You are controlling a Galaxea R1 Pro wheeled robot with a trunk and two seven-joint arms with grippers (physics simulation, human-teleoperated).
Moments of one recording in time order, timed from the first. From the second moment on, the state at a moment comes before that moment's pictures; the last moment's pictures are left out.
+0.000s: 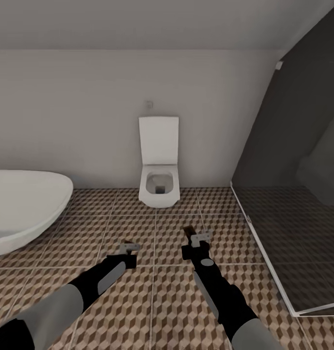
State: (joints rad) left arm -0.79 0.09 -0.85 -0.62 0.96 0.37 0.40; right arm -0.54 0.12 0.32 -0.98 -0.08 0.33 -0.24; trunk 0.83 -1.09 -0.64
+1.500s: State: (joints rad) left arm -0.79 0.11 -0.85 -0.68 0.95 0.48 0.41; right arm -0.54 0.12 0.32 -0.98 -0.09 0.33 -0.24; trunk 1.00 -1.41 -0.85
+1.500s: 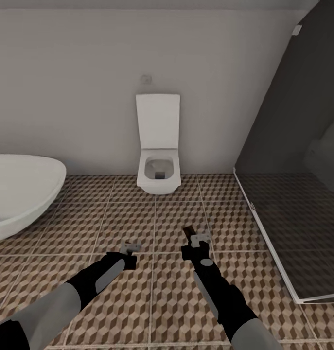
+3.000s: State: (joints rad) left arm -0.79 0.06 -0.79 -0.71 0.95 0.49 0.41; right arm -0.54 0.12 0.32 -0.97 -0.09 0.33 -0.24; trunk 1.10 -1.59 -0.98
